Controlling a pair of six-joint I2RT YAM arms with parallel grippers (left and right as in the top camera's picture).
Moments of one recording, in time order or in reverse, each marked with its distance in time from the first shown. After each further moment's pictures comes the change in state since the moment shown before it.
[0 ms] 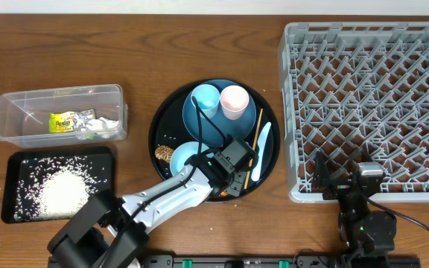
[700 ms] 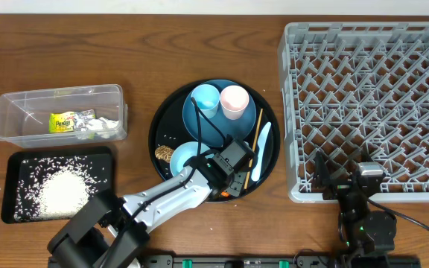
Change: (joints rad) left arm 0.000 0.000 -0.023 0.046 0.000 0.001; right arm 0.000 0.000 0.000 0.000 0.000 0.000
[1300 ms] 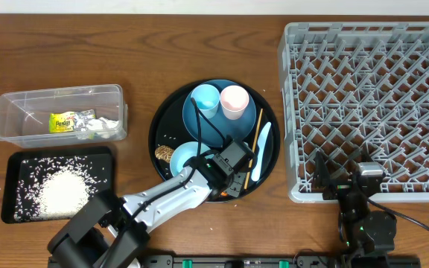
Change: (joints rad) left arm 0.000 0.000 -0.004 -0.001 0.000 -0.001; right arm 0.000 0.000 0.000 0.000 0.000 0.000
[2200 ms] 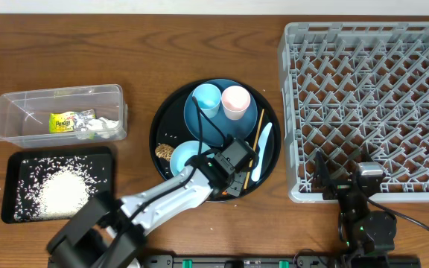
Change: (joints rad) left arm -0.006 -0.024 0.024 -0.040 -0.017 -0.006; right arm 0.000 0.000 0.000 0.000 0.000 0.000
